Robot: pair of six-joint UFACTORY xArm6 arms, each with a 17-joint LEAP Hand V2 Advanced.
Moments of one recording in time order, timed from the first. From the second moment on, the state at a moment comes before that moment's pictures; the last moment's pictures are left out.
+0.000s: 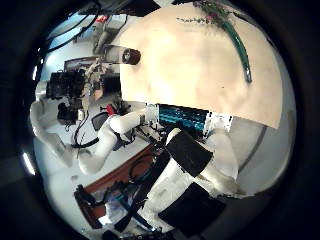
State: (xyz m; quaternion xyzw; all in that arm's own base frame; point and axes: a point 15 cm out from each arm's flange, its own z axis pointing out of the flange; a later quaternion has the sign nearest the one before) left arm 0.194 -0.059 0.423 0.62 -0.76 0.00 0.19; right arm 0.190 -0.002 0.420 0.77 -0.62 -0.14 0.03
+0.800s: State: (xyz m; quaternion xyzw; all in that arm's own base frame) left arm 0.195 -0.093 0.419 0.57 -0.80 -0.01 0.20; right arm 0.202 -0.017 0.440 0.73 -0.67 -0.11 0.01
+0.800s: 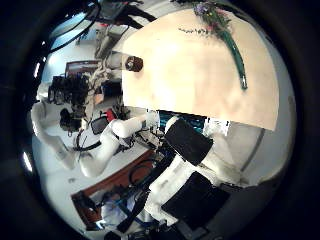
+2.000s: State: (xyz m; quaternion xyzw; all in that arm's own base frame) left arm 0.247 -0.077 0.402 0.42 -0.89 -0.03 0.16; right arm 0.292 -0.103 0.239 0.48 -0.86 -0.15 0.04
